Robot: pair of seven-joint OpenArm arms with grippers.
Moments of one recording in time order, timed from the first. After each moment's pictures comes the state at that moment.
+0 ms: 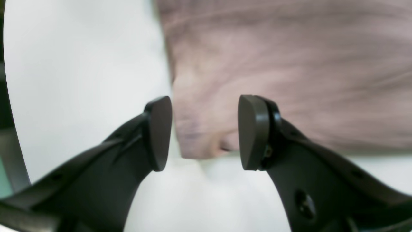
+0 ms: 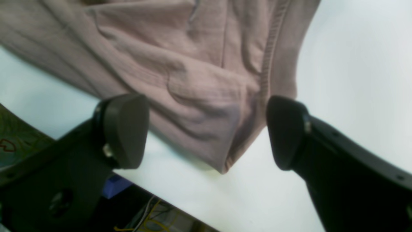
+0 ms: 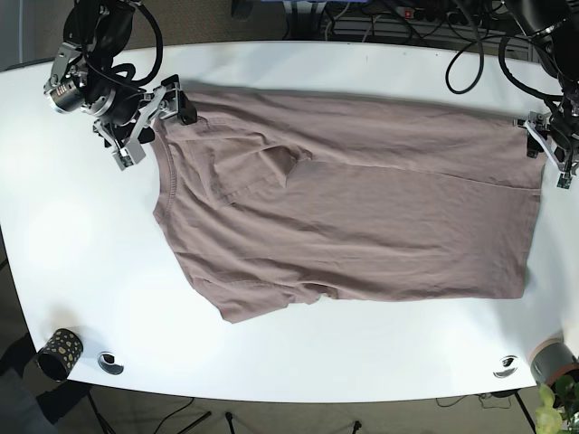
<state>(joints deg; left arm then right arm) 7.9 -20.3 -37.1 90.5 -8.5 -40.1 51.1 -14.7 9.5 29.5 108.6 39.7 39.9 -76.9</state>
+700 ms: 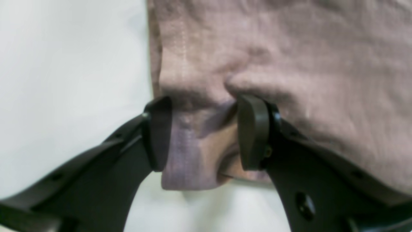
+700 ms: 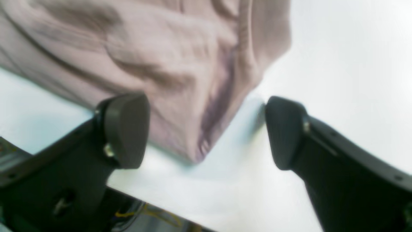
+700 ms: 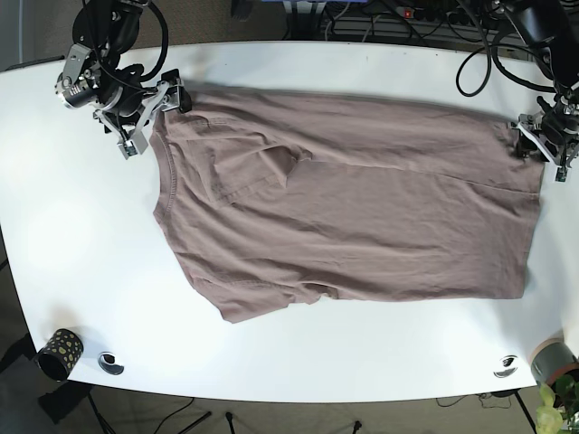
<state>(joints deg) 4.7 -20.6 -37.1 72.9 -5.4 -40.0 34.7 -14.1 8.0 29.2 101.0 27.4 39.9 -72.2</state>
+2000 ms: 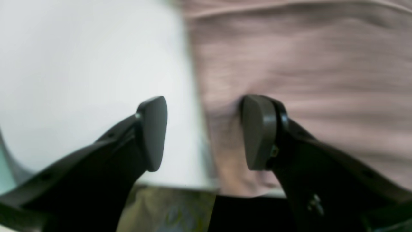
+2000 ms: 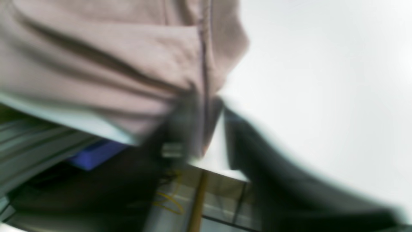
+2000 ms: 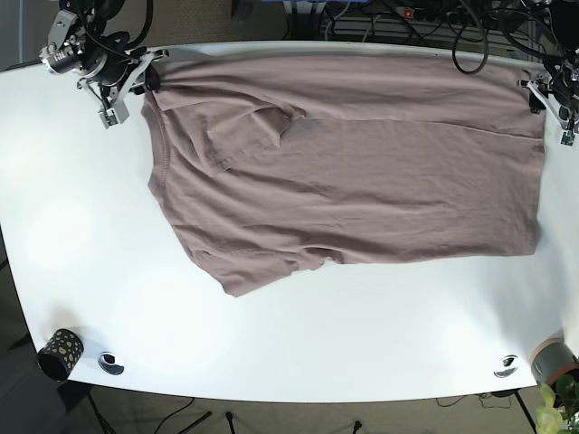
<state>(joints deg) 17.8 -19.0 -42.4 89.8 -5.1 -40.1 49.6 -24.6 10.4 34.6 107.0 32.1 39.9 -70.8</state>
